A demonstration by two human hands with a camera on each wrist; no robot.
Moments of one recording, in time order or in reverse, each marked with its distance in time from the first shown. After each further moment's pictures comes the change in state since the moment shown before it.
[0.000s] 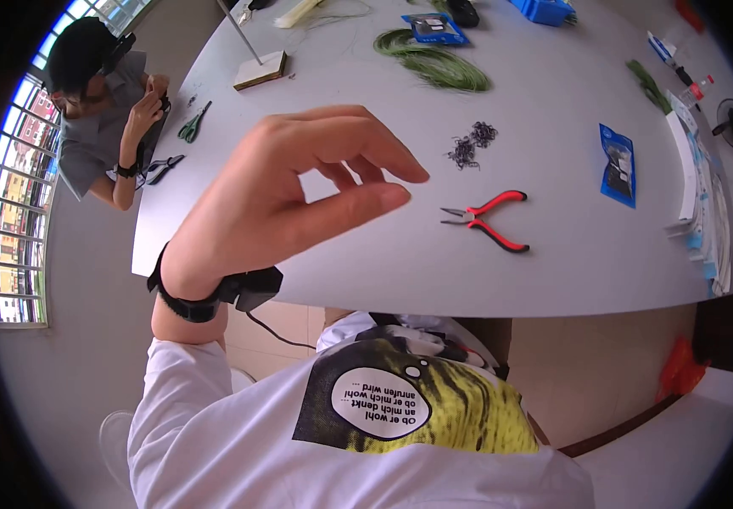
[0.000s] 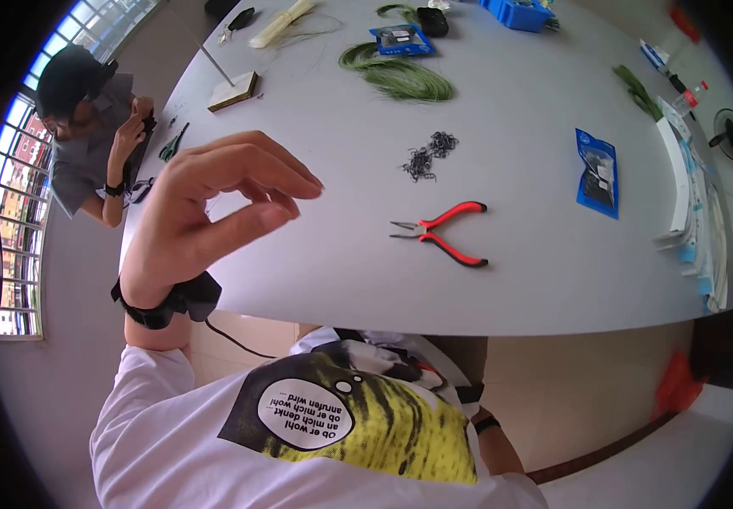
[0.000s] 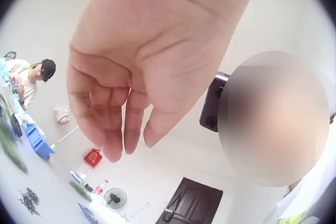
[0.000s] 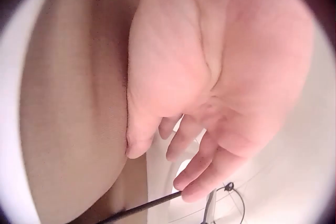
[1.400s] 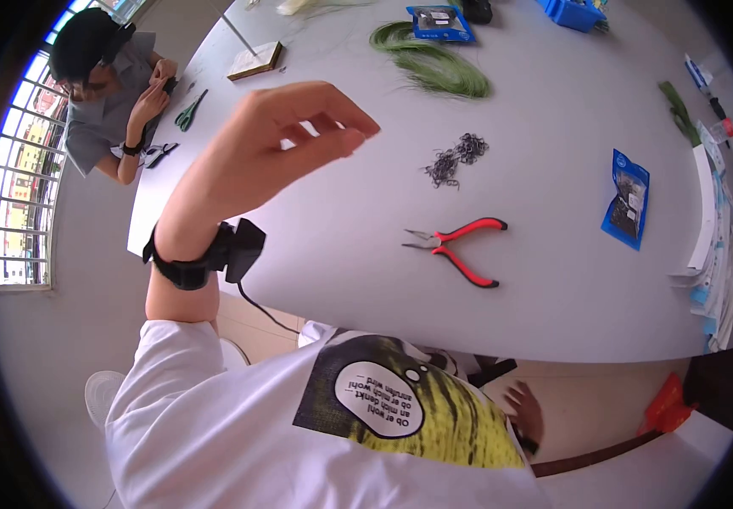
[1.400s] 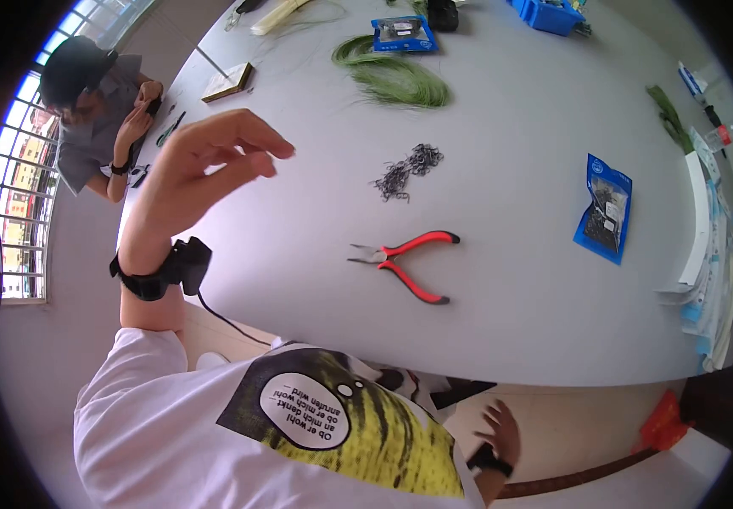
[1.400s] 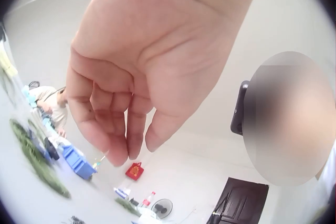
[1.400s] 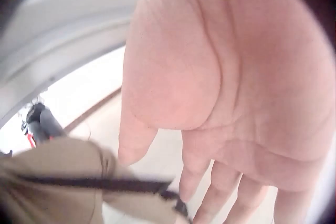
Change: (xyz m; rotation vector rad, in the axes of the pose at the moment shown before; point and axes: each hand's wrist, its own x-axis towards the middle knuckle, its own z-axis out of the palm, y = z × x) left_hand 0.051 -0.034 0.011 0.042 -0.012 -0.323; right_hand -0.128 -0.044 -0.129 0.743 0.187 0.285
